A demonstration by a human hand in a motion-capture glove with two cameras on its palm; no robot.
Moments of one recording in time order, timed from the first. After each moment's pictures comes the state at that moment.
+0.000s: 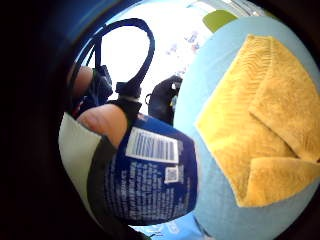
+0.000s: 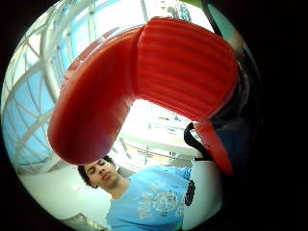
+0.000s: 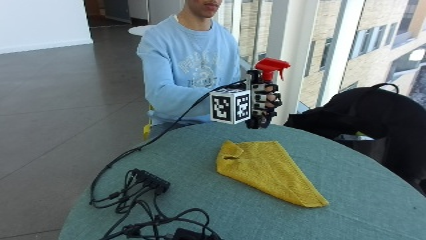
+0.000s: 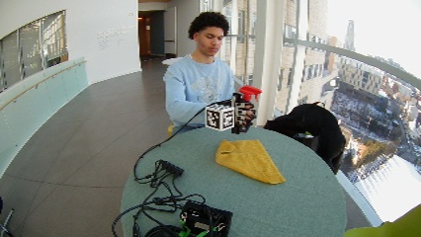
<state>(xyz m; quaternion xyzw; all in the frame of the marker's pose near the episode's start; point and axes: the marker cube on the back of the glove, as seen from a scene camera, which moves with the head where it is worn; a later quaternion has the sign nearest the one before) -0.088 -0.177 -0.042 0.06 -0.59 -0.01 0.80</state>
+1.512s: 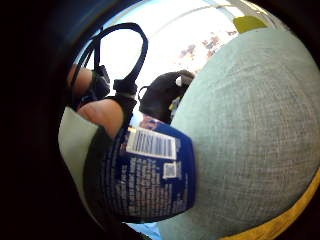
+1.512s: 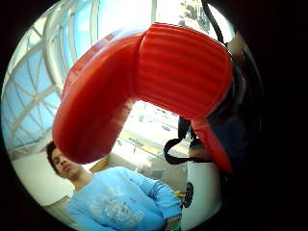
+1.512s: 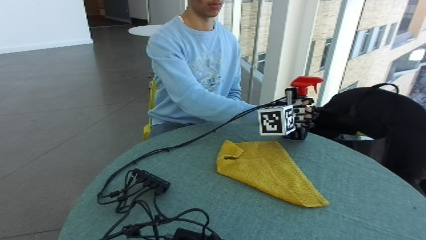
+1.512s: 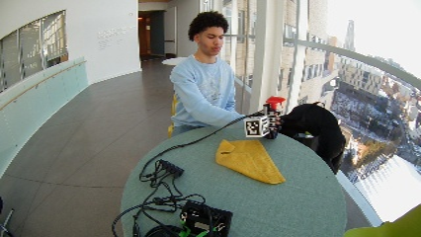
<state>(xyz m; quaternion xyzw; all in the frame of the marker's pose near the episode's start) -0.204 -0.251 0.063 0.08 -0.56 -0.11 0.82</state>
